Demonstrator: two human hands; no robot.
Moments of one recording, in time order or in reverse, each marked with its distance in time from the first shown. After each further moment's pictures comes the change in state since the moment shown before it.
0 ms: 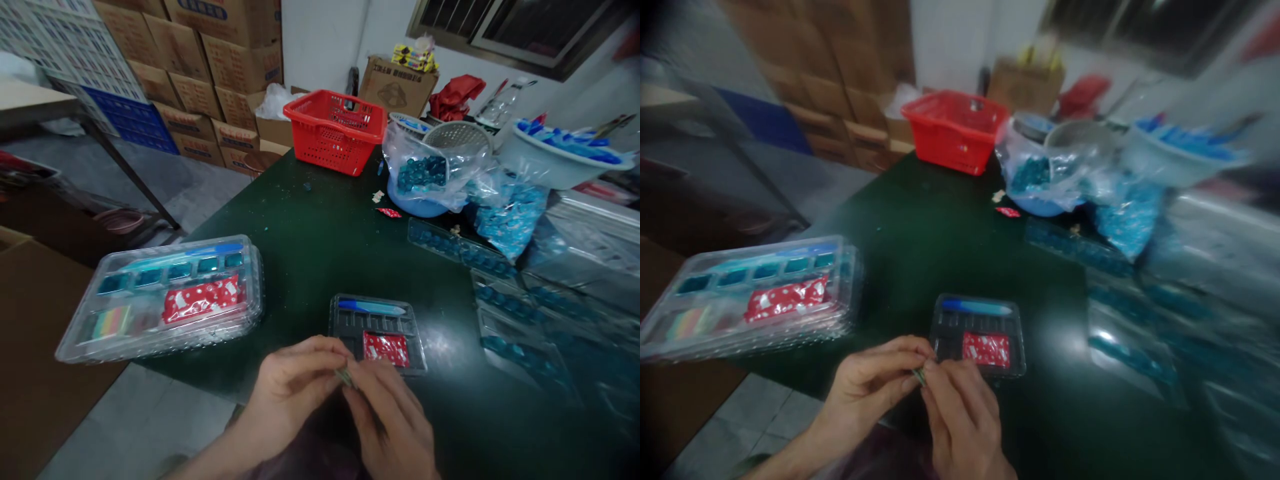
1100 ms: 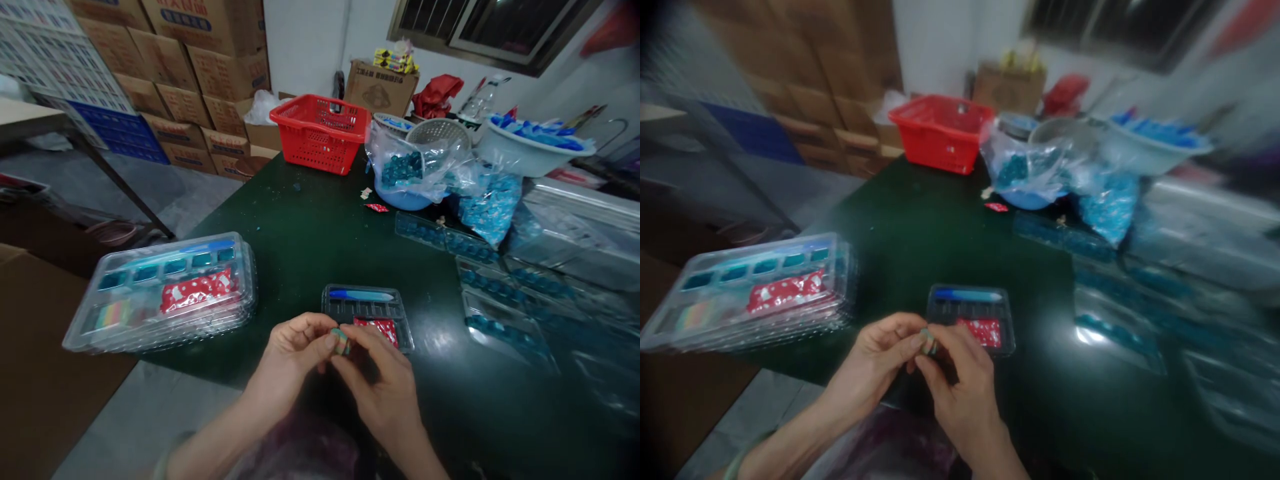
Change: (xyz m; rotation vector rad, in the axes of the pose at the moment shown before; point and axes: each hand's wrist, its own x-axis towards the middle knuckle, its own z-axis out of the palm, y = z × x) left_hand 0.009 -0.005 0.018 -0.280 0.146 -0.303; right_hand 0.010 0.005 -0.003 0.355 -0.075 0.333
